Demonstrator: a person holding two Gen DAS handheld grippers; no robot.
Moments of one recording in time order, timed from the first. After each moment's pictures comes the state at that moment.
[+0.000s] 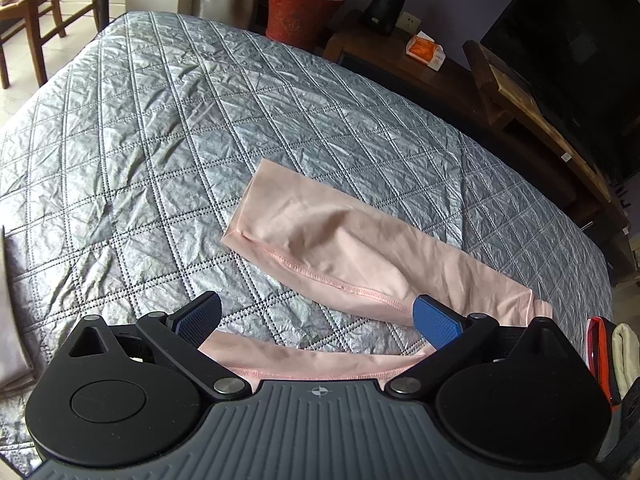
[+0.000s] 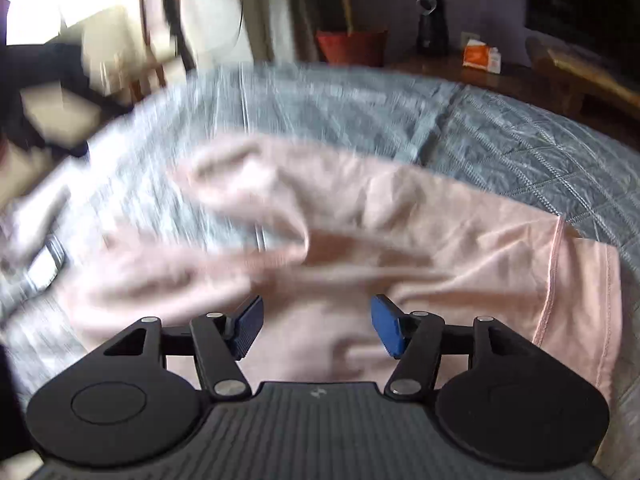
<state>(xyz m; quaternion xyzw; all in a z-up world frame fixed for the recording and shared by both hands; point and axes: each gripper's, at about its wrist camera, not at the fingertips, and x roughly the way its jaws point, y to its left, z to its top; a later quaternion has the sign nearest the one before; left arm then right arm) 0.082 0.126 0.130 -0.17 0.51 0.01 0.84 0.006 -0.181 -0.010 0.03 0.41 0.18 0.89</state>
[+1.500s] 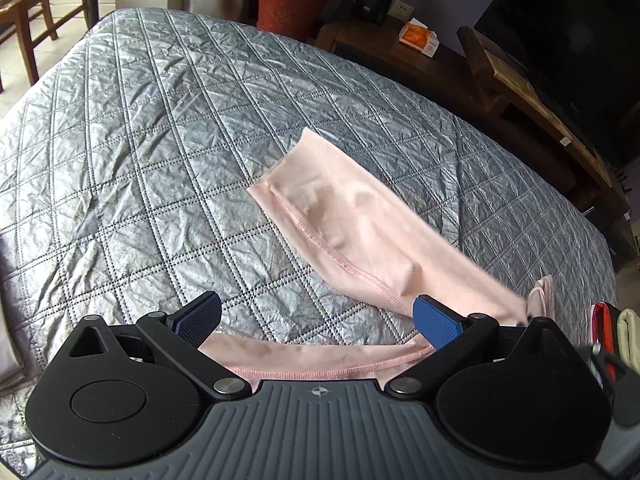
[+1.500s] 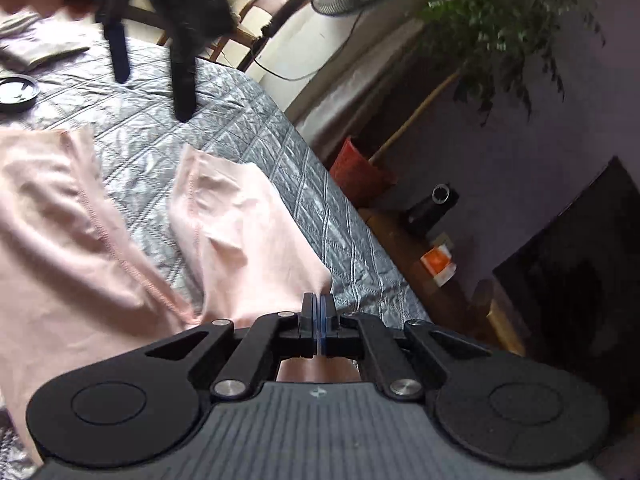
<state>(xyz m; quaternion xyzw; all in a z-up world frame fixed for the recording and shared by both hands) 0.083 0.114 0.121 -0.16 0.52 -0.01 0.84 -0.068 -0.117 -0.010 -0.41 0.17 0.18 0.88</state>
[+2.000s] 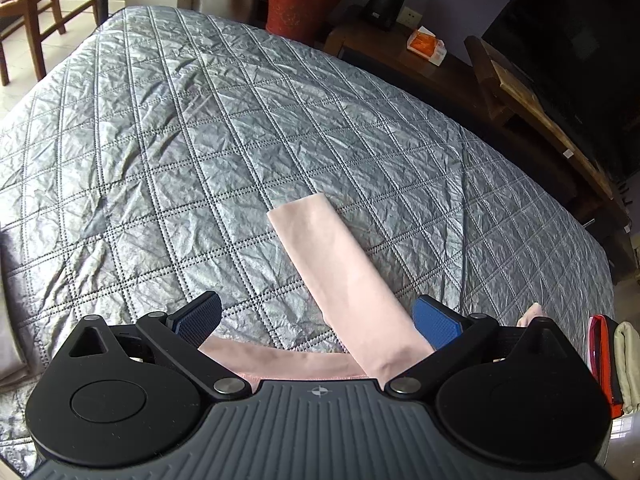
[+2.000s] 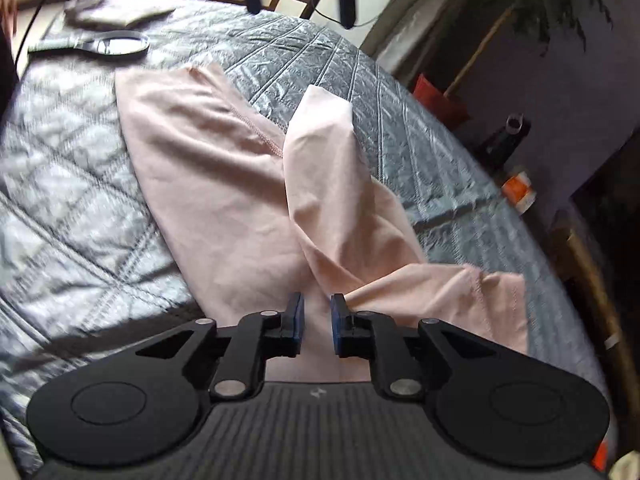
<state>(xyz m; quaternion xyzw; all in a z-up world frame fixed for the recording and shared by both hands) 0.084 0.125 0.125 -0.17 0.51 0.00 0.84 -0.129 -0.150 -0.020 -0.28 0.34 0.25 0.86</state>
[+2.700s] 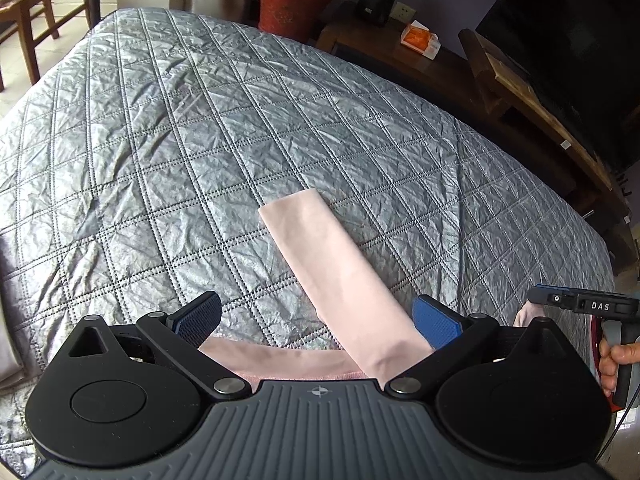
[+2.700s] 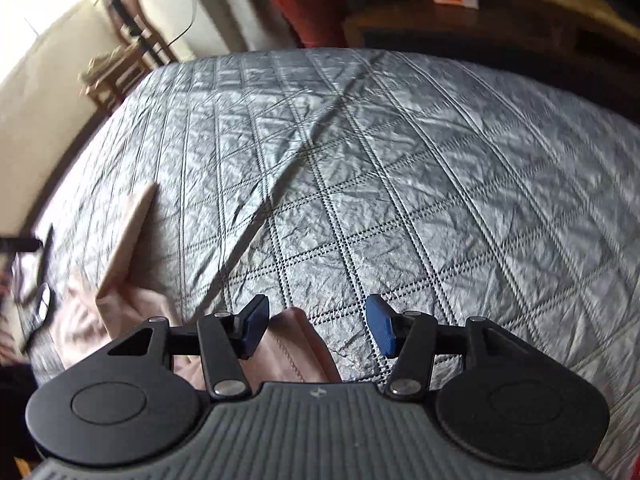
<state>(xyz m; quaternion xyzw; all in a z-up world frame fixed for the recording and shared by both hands) 0.083 0.117 0.123 -0.16 0.52 0.00 0.84 0.079 -0.314 -0.002 0.10 0.54 0.22 0.81</state>
